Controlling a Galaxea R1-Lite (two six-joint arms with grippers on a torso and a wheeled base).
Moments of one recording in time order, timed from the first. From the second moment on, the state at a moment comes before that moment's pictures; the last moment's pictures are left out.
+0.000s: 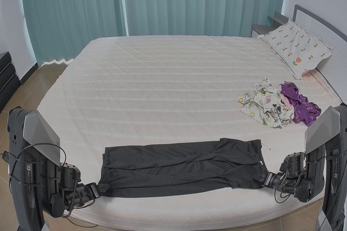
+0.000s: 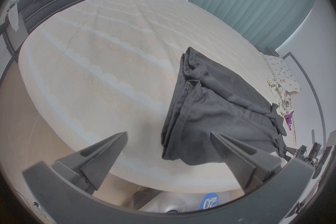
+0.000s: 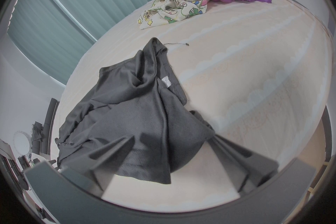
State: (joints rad) left arm -0.11 2.42 -0.02 -1.55 -0.01 -0.54; right arm 0.12 2.45 -0.15 -1.49 0.04 0.55
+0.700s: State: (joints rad) left arm 0.02 2.18 -0.48 -1.05 -0.21 -0.69; right arm -0.02 2.35 -0.14 -1.55 0.14 0.56
